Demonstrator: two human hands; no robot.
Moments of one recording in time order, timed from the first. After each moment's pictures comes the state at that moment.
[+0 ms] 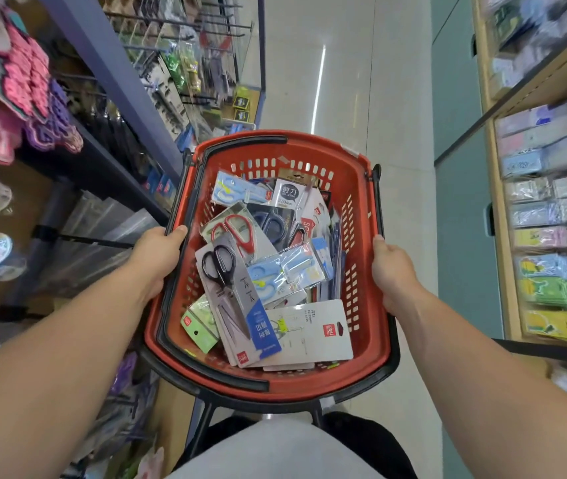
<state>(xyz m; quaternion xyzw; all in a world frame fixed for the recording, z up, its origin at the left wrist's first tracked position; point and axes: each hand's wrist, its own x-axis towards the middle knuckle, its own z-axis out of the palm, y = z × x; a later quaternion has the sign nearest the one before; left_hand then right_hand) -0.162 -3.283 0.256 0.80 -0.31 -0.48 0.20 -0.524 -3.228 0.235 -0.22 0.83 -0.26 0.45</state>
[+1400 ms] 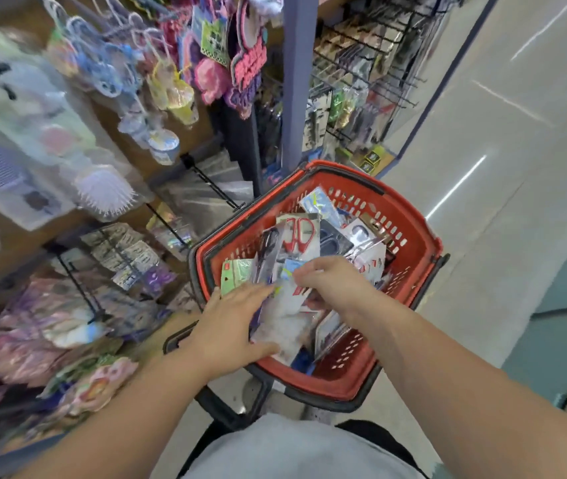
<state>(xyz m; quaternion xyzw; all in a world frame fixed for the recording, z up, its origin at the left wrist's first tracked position) -0.281 -3.077 0.302 0.75 -0.59 -0.29 0.08 -0.435 -3.242 0.341 -0.53 0.51 -0.01 0.68</state>
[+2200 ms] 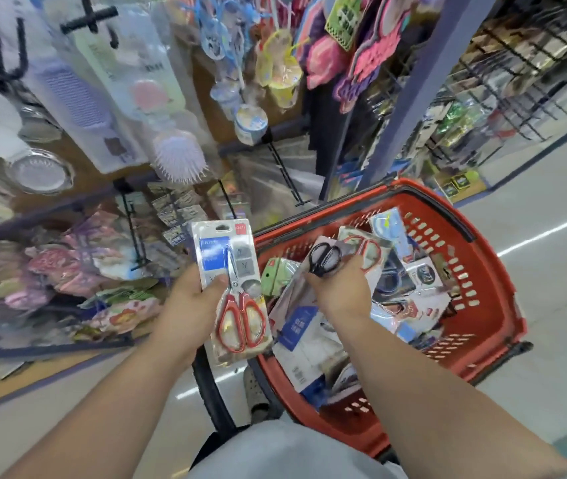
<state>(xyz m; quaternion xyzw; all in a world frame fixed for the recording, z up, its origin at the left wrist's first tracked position) -0.251 -3.060 0.340 0.79 0.00 -0.31 0.53 -0.350 -3.257 0.263 -0.71 0.55 0.03 0.44</state>
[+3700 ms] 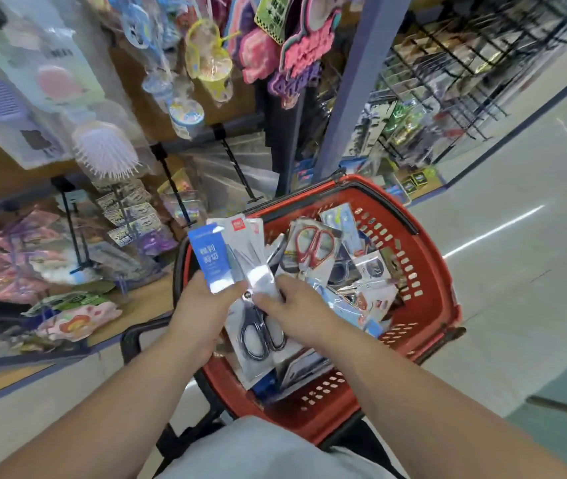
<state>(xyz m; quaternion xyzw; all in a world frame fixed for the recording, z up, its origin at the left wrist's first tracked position) -0.304 -3.133 0.312 0.72 0.04 -0.38 0.58 -0.398 -3.270 0.325 -0.78 0.30 0.16 0.53</state>
